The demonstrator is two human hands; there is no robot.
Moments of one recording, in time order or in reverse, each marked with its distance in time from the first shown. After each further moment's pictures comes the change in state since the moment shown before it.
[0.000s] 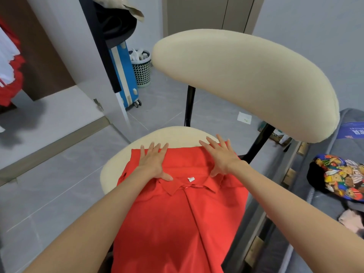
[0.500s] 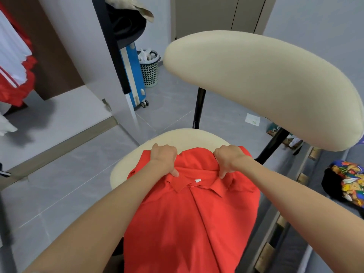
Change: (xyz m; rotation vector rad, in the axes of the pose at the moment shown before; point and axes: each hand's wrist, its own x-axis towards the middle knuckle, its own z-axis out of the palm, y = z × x) left_hand 0.012 0.003 -0.026 0.205 0.098 -0.007; right_hand 0.015 -0.021 -0.032 -0.188 -0.092 0.002
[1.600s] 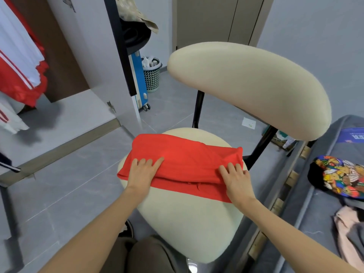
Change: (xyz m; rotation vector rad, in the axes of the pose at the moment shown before) left_hand -0.092 -0.035 0.069 0.128 0.282 -0.068; right_hand -0.103 -0.036 0.084 0.122 0.566 0.173
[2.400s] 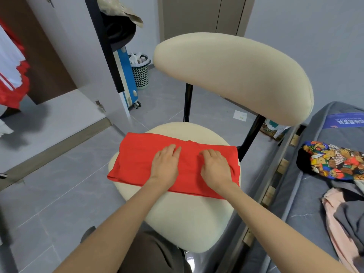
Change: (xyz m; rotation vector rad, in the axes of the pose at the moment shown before) left_hand 0.019 0.075 -0.030 -0.308 0.130 0.090; right_hand 0.022 -0.032 -0.010 0.378 -0.047 0.137
